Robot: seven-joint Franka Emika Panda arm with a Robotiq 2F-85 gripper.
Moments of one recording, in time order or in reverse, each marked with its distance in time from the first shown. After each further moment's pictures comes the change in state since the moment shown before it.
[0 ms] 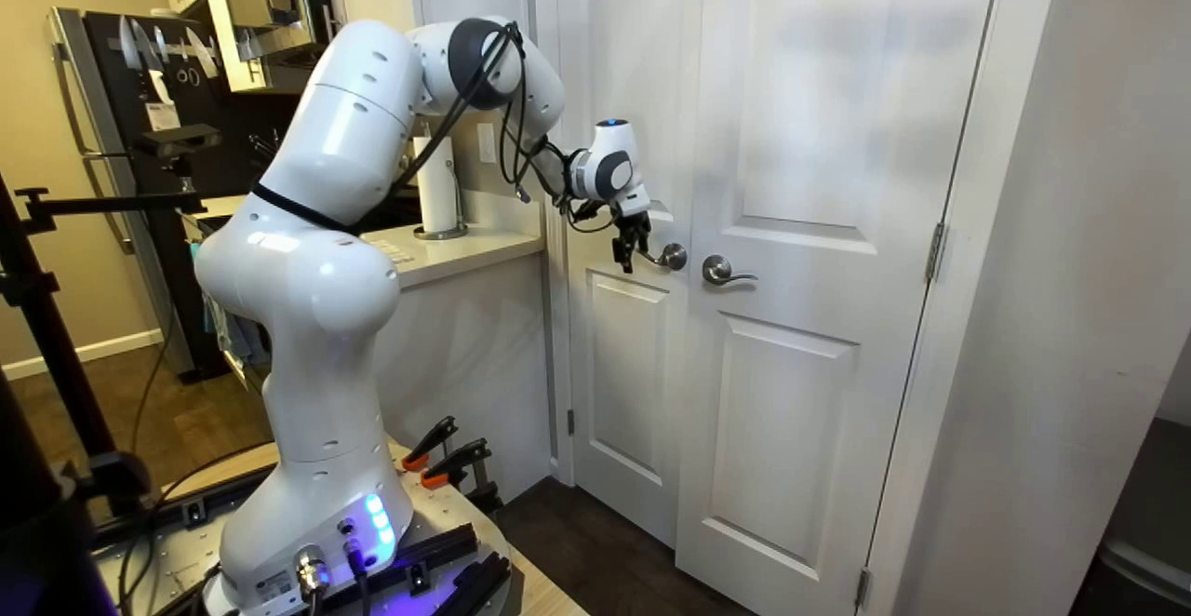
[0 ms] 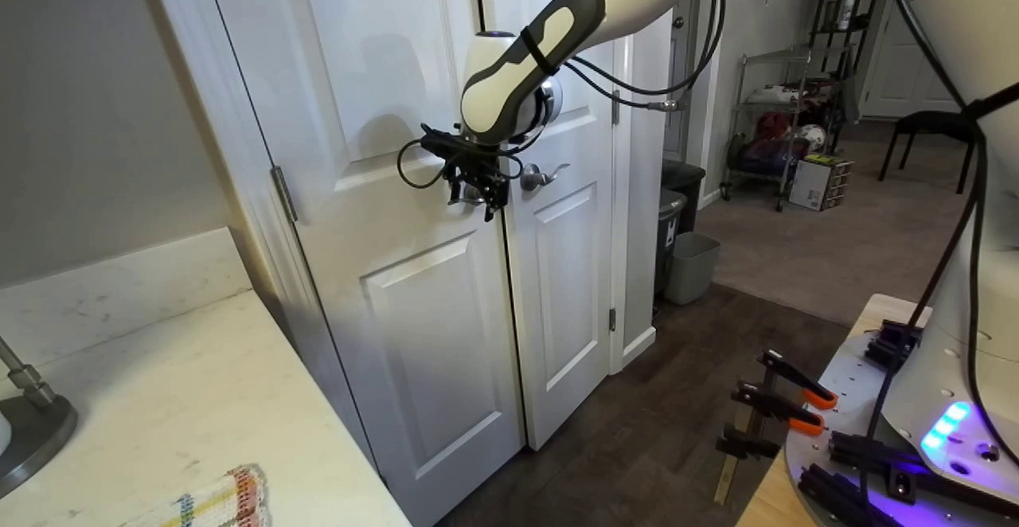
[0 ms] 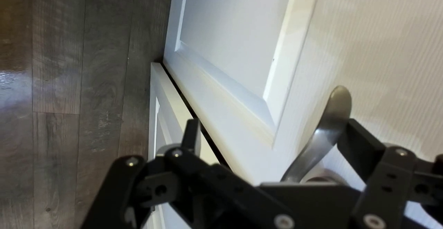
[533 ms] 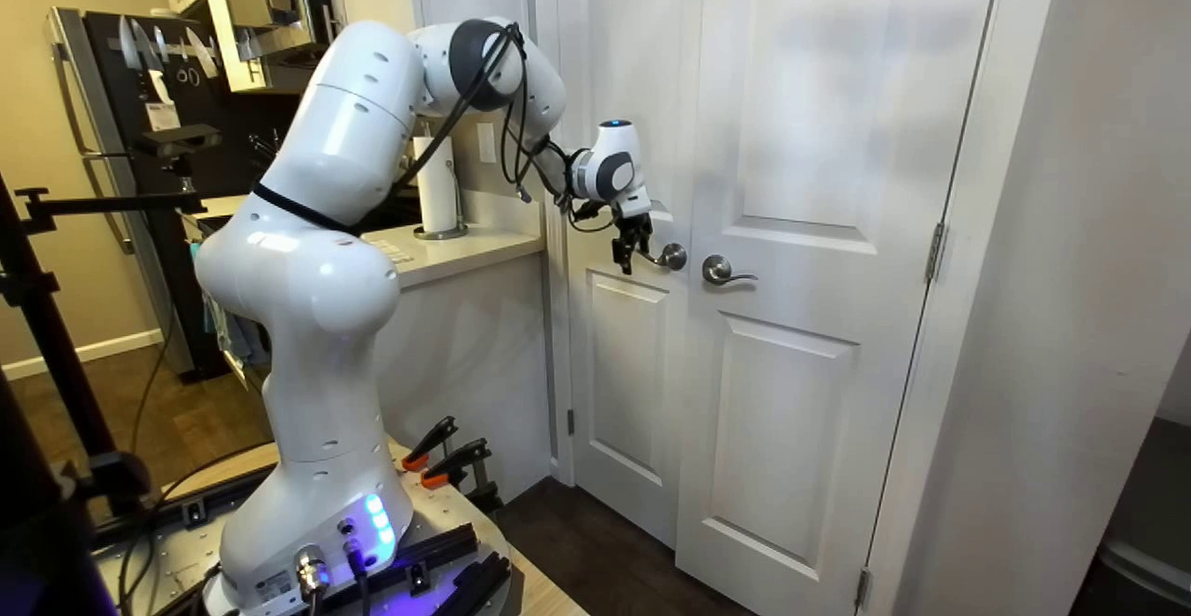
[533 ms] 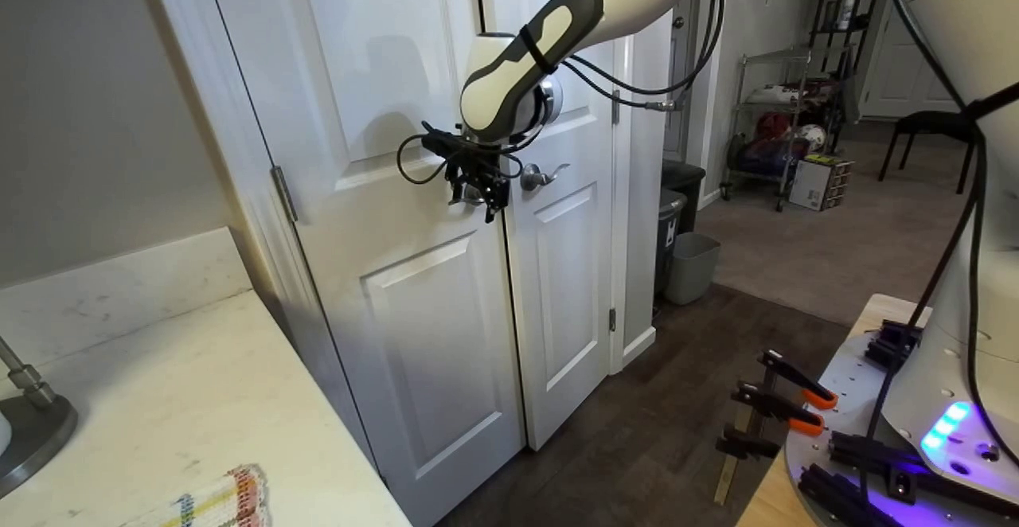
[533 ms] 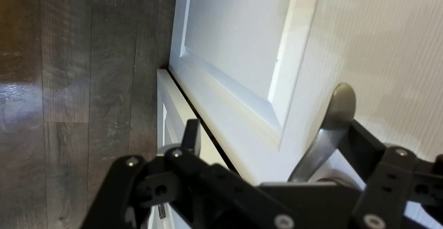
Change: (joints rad) arm -0.004 0.004 -0.001 0.007 0.036 -0.020 0.009
